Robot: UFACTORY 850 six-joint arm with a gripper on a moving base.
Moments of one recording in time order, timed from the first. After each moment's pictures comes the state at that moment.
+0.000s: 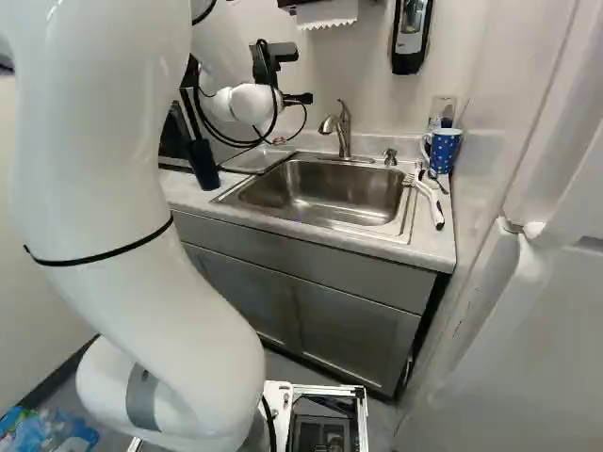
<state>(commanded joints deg) -2.1 -8.4 -62.4 0.0 32.1 0.0</state>
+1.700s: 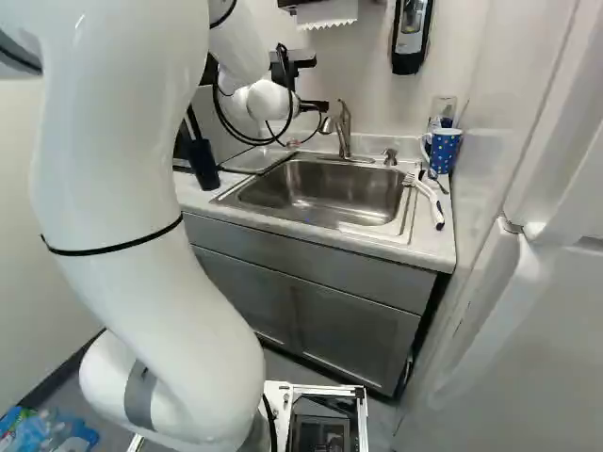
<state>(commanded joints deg) -6.2 -10.6 -64.8 0.0 25.5 0.0</state>
